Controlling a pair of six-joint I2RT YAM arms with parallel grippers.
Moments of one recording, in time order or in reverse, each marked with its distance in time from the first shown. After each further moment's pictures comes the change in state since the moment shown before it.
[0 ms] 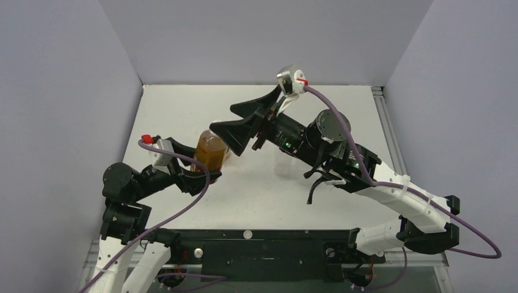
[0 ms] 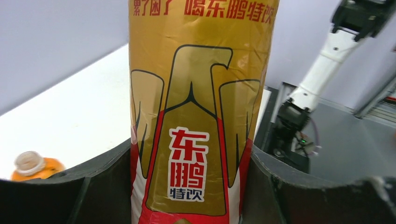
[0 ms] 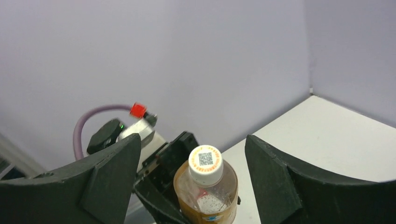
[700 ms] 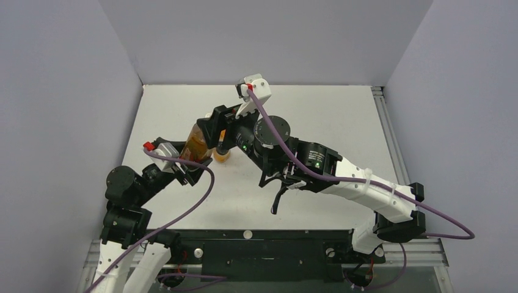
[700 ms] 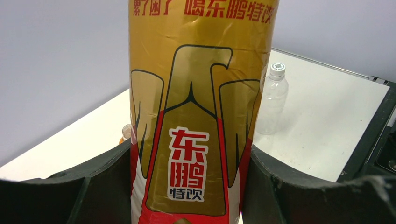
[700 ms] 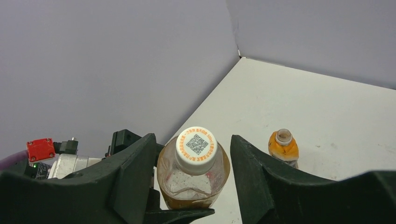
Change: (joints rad) left arm 0.000 -0.051 -0.039 -0.091 -0.337 0.325; right arm 0.145 0.264 0.289 -0.275 0.570 0.004
